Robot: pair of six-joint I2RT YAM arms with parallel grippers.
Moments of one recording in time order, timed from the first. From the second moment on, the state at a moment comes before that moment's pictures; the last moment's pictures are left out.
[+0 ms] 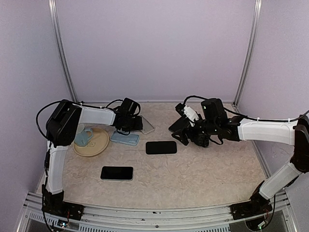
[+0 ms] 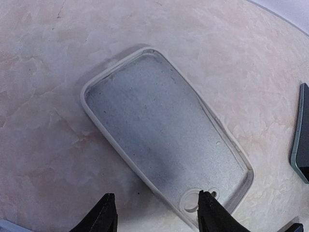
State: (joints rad) left arm -0.58 2.21 1.54 -0.16 -0.14 -0.53; right arm 0.70 1.49 0.96 0.00 -0.16 -0.20
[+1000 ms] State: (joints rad) left arm -0.56 2.30 1.66 -0.22 -0.15 -0.51; right arm 0.70 1.49 0.96 0.00 -0.15 -0.20
